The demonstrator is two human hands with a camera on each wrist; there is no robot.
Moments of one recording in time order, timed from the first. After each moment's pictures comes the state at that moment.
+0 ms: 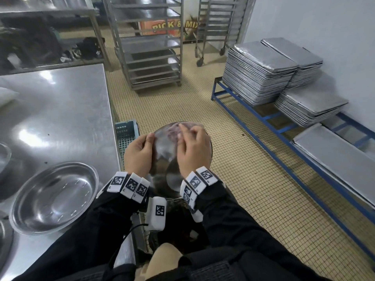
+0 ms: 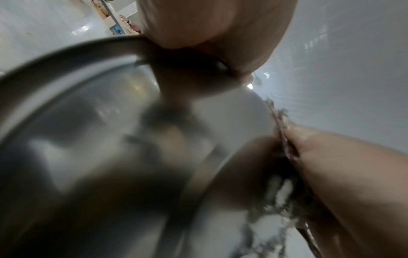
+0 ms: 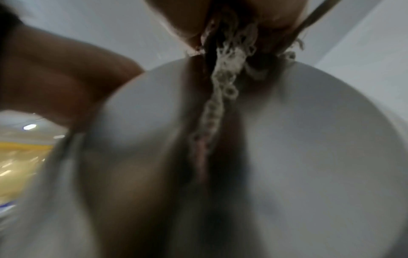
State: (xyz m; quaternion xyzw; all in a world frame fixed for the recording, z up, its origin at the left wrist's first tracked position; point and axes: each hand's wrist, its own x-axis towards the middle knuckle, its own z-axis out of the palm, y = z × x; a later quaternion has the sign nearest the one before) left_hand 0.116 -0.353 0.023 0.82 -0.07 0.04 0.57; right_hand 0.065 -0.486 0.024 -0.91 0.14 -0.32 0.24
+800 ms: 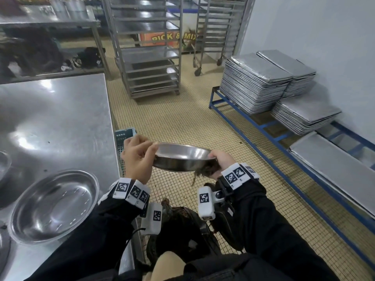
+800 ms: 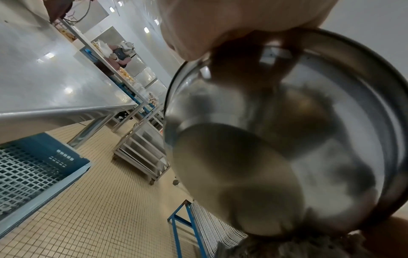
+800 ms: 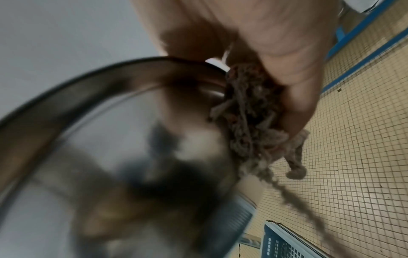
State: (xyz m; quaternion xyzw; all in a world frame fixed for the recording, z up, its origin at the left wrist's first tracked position) left_hand 0.115 -0.344 0.031 0.79 -0.16 0.12 0.58; right_hand 0.050 -0.565 0.037 -0.53 0.41 0.04 0.74
